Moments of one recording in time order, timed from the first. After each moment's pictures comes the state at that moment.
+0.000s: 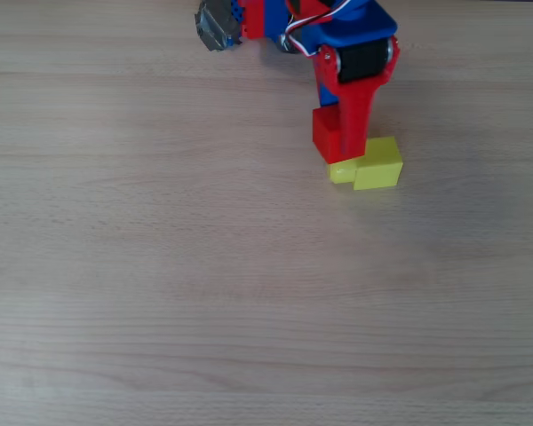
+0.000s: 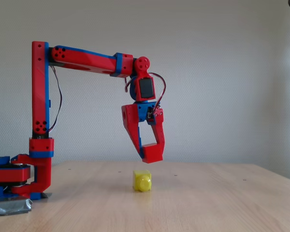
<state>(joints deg) -20.0 94.0 96.2 73.9 1.0</state>
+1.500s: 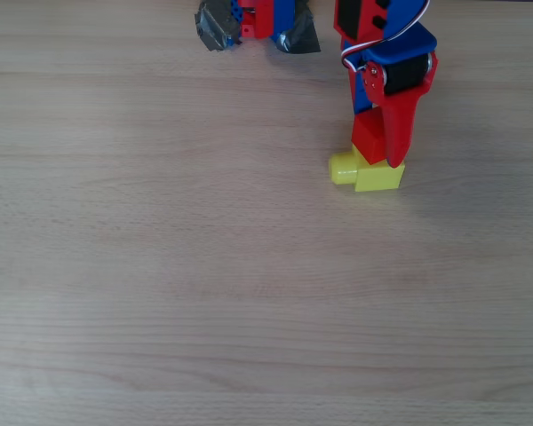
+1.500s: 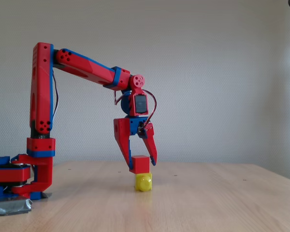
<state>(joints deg) -27.6 91.8 103.4 67.4 5.4</state>
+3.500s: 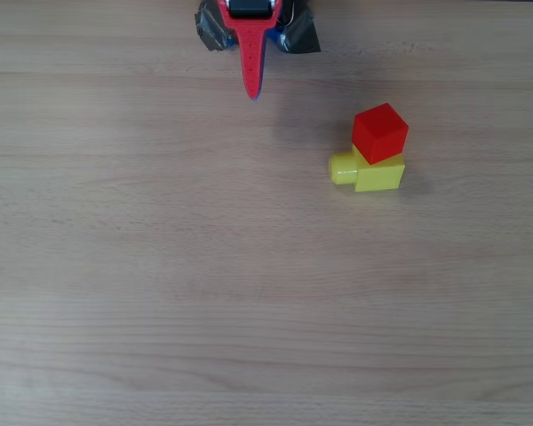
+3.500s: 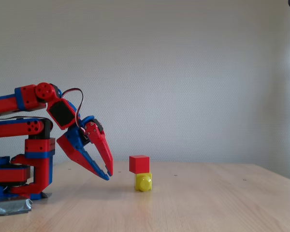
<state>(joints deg) -1.6 188.5 172.4 62.5 5.4</state>
